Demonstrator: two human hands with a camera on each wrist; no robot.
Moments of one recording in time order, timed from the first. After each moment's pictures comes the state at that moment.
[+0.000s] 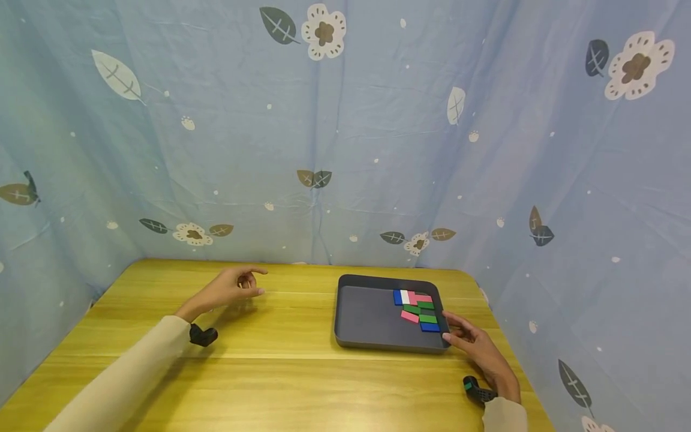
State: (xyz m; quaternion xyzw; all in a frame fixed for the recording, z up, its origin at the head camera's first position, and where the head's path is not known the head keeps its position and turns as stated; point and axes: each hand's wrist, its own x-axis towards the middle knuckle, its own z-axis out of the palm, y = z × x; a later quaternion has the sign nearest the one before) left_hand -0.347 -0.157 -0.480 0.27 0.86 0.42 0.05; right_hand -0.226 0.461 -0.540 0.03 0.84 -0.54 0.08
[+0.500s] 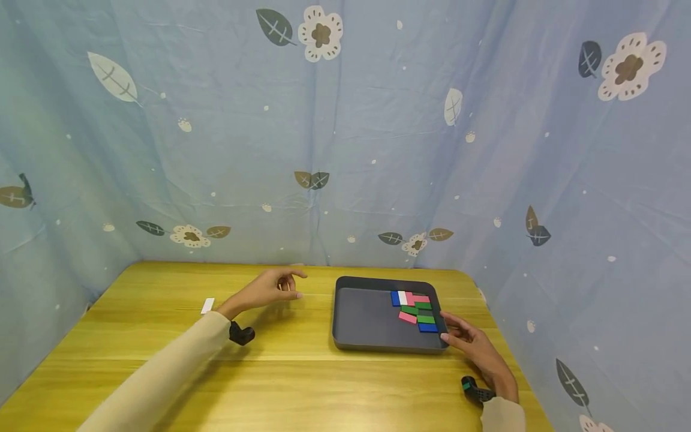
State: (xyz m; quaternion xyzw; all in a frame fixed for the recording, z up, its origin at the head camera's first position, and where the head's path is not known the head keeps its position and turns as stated) left_hand -0.355 -0.070 -0.475 0.34 0.85 0.41 0.06; right_hand -0.226 0.462 -0.542 0.02 0.83 -0.55 0.07
